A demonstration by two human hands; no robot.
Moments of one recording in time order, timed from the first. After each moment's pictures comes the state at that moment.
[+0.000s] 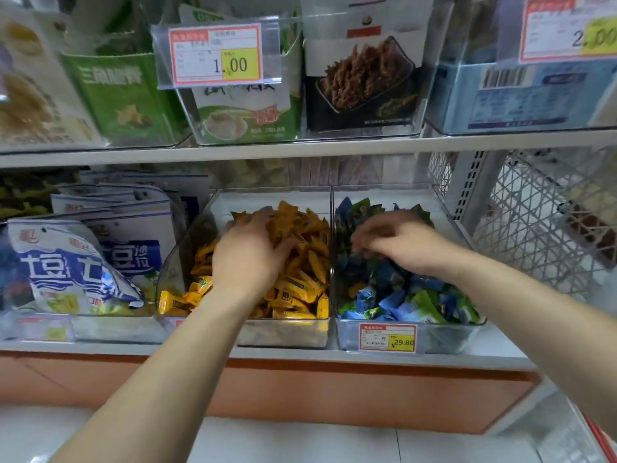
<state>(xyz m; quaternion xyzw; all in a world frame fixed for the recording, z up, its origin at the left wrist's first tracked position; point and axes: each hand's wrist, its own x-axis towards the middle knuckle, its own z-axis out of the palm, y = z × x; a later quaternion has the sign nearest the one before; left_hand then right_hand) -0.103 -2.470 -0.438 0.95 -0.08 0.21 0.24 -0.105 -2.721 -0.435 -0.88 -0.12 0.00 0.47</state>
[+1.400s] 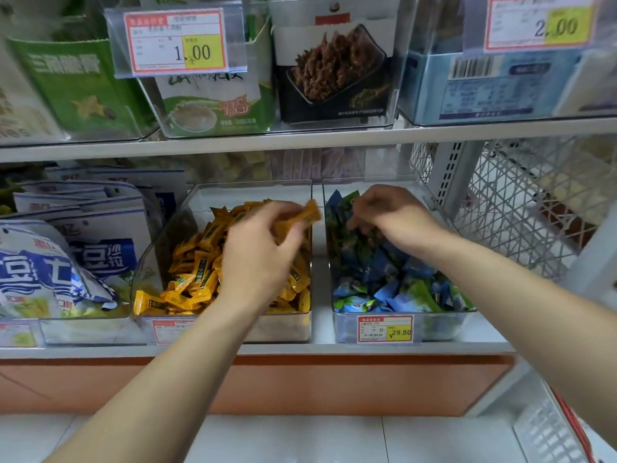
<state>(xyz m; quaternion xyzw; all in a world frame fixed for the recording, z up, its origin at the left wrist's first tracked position) -0.128 -2.507 -0.434 0.87 -0.16 0.25 0.39 -0.108 -2.731 -0.426 -0.84 -0.05 -0.07 0.54</state>
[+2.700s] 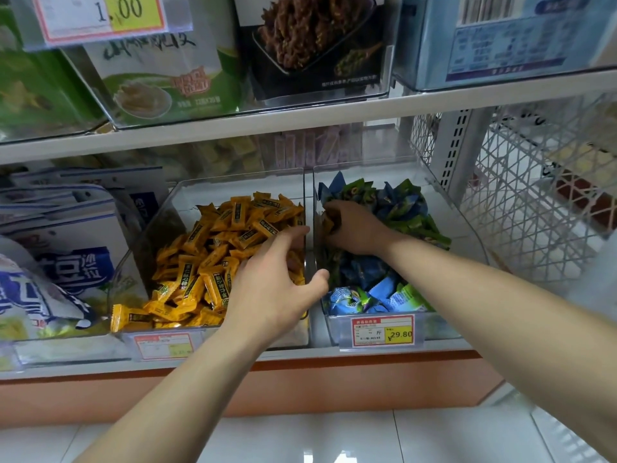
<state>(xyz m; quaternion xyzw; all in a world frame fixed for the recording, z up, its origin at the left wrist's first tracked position) -0.134 -2.518 -0.470 0.93 -0.17 0.10 0.32 -0.029 -2.710 -0.495 -0.94 -0.08 -0.01 0.32</state>
